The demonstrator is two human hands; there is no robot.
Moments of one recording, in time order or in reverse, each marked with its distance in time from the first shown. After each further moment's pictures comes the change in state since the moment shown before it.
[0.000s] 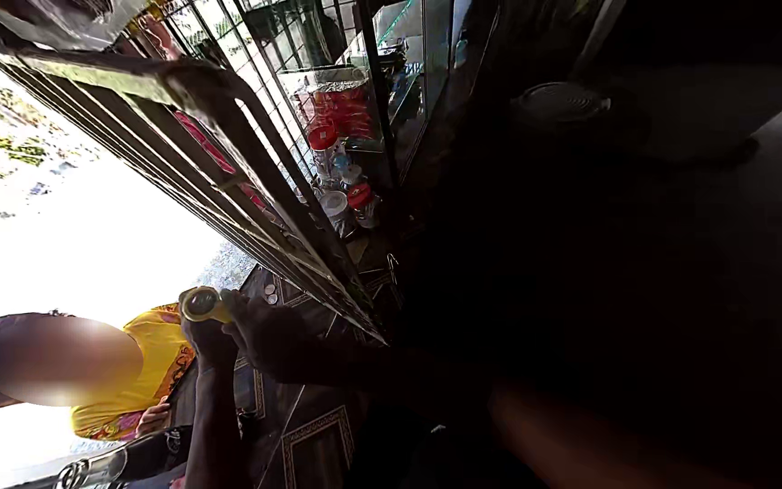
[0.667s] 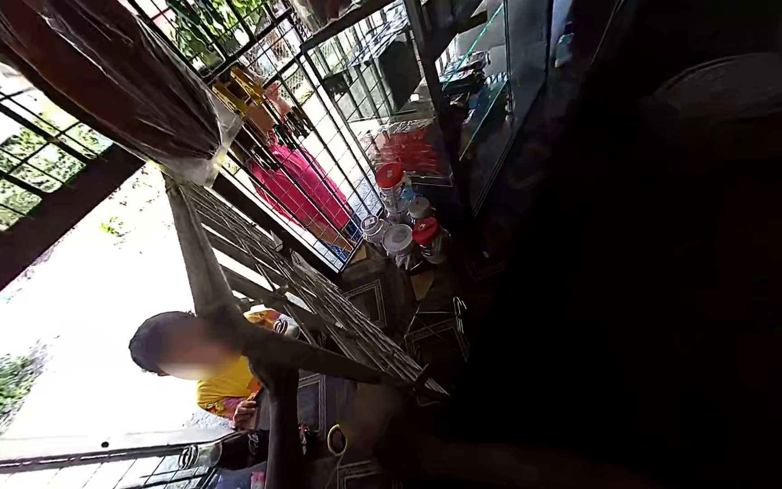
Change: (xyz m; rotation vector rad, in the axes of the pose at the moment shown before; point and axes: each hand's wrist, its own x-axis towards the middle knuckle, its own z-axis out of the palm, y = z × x) left_hand -0.002 0.006 -0.005 0.319 0.255 0.001; right_hand -0.103 0.106 0.061 -0.239 -0.466 -0.224
